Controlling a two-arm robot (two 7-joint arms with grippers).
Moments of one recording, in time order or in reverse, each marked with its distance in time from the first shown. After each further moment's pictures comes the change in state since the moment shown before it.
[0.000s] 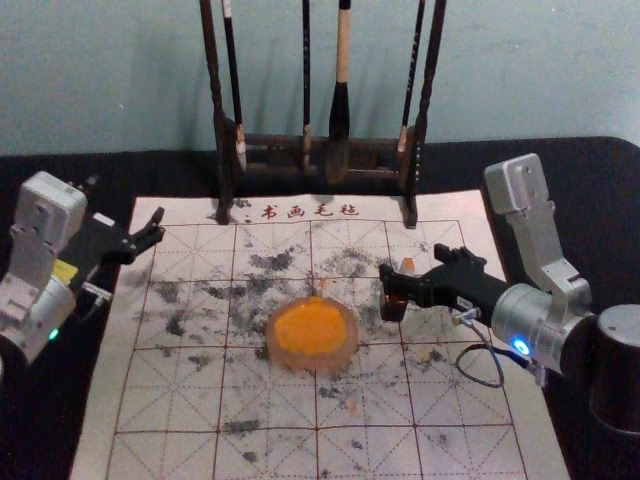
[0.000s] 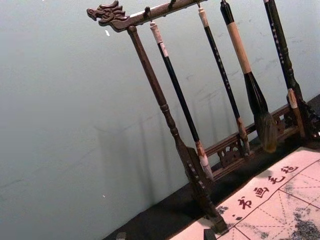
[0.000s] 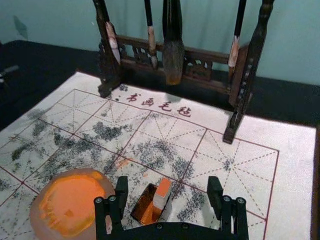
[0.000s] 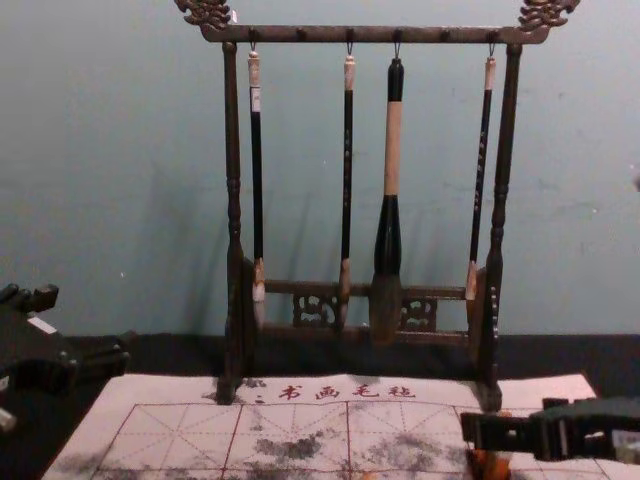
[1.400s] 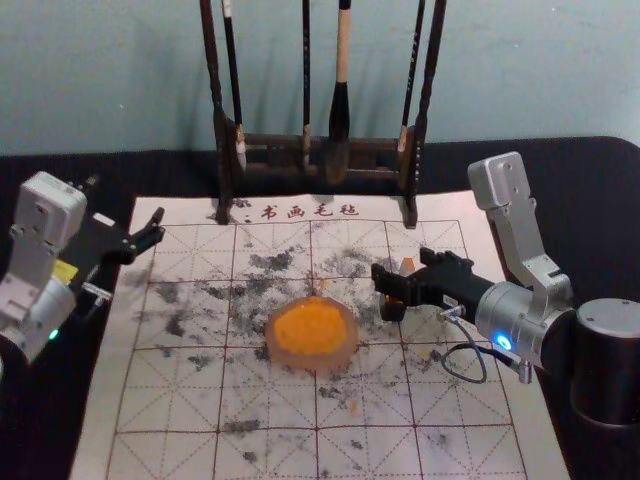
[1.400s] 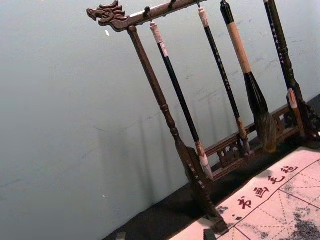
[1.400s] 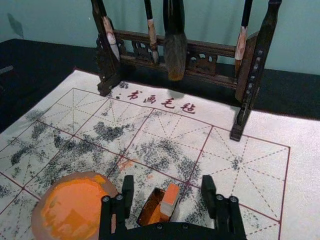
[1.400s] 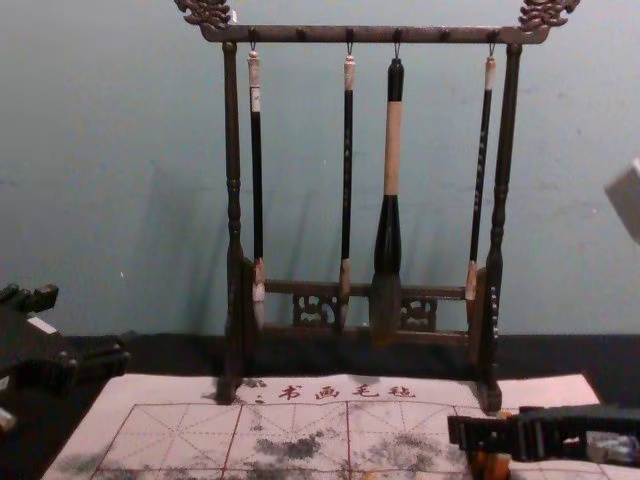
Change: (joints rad) left arm 0.000 0.000 0.000 0.000 0.000 0.000 0.000; right arm 0.016 -0.067 0.015 0.028 -0.031 0.052 -0.001
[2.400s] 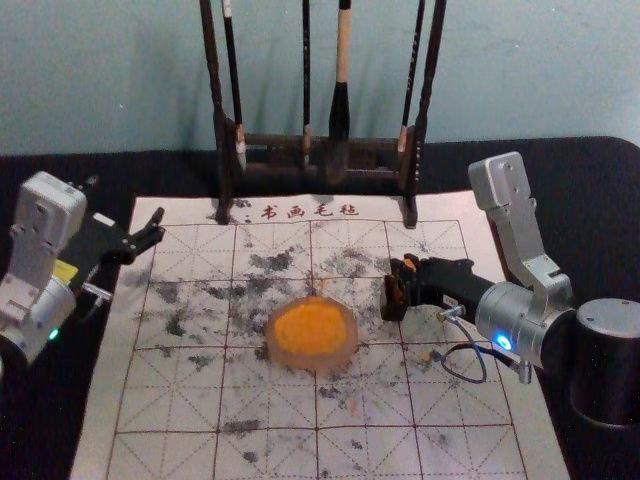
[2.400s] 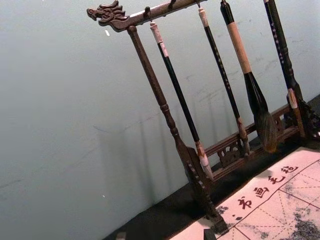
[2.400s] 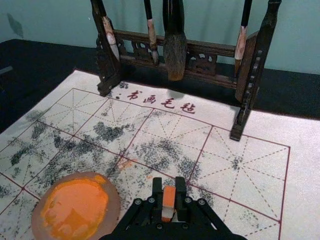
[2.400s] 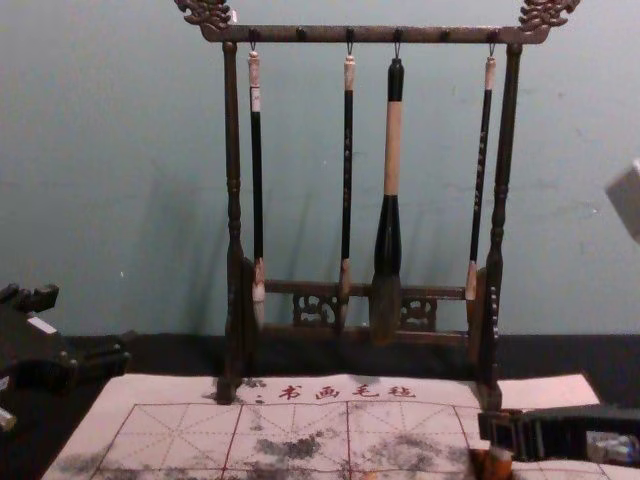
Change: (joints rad) left arm 0.000 0.000 0.000 0.000 0.000 0.000 0.000; right arm 0.000 0.000 0.000 0.000 0.002 0.000 -0.002
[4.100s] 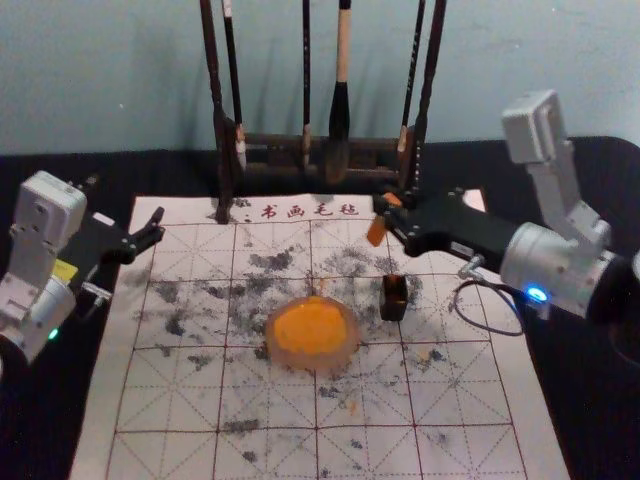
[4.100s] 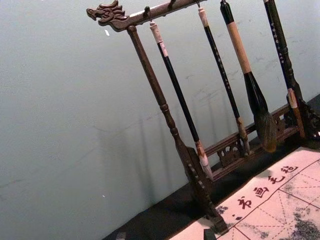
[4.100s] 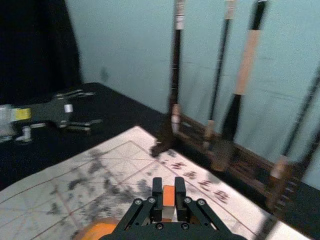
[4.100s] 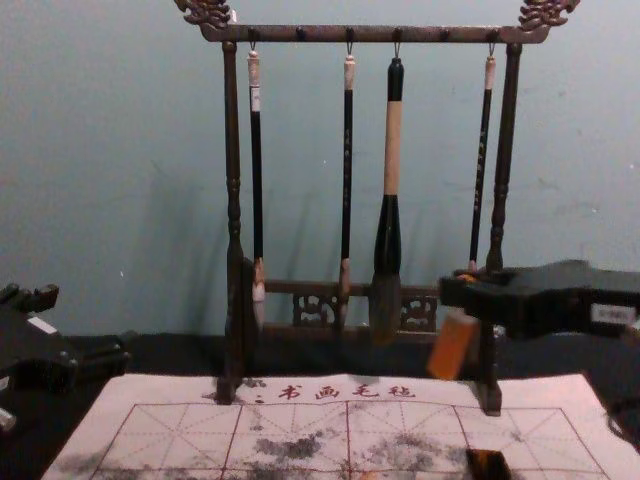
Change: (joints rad) left arm 0.000 0.000 0.000 0.000 0.000 0.000 0.000; right arm 0.105 0.115 -0.011 0.021 -0.020 -0.281 0.372
